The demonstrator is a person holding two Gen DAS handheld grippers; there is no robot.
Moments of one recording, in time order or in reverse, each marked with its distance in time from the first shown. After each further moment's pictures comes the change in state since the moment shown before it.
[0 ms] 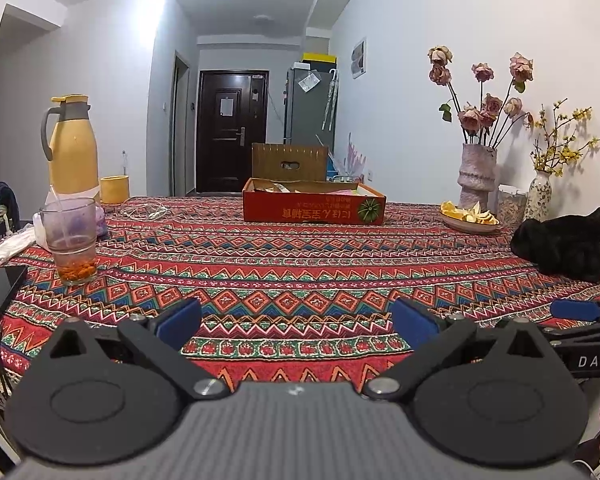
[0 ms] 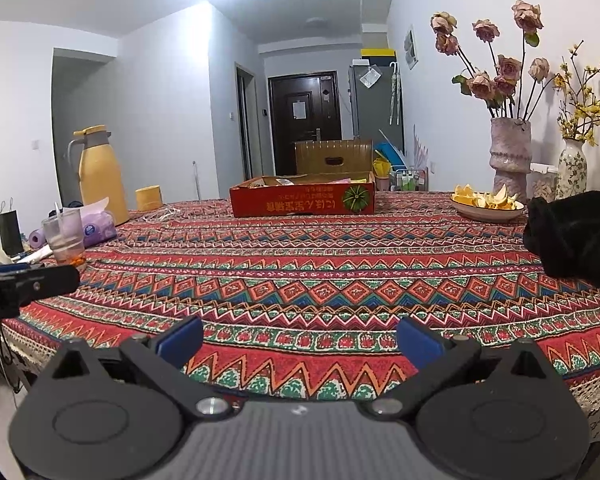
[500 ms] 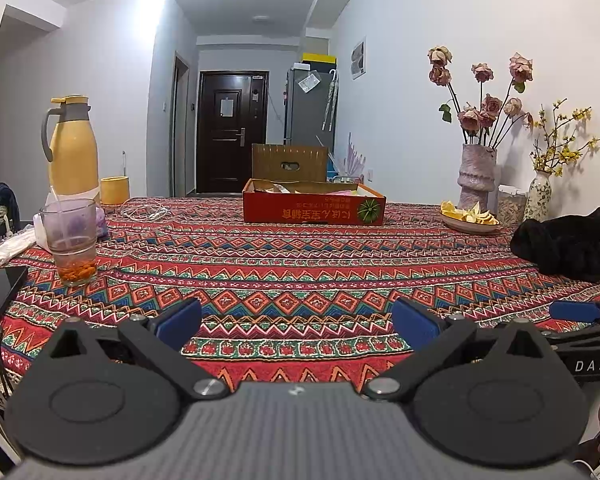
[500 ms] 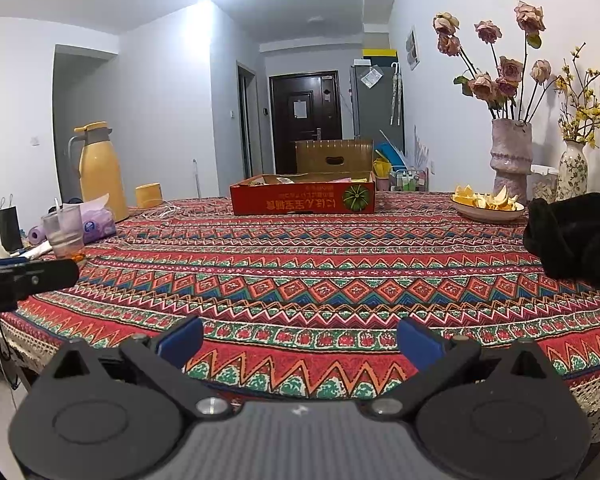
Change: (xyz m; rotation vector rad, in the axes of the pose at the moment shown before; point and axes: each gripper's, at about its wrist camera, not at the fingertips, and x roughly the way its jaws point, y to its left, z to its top) left arm -0.002 -0.001 0.000 0.001 -0.001 0.000; right arm 0.000 0.001 -0.001 -0.009 0.000 -0.004
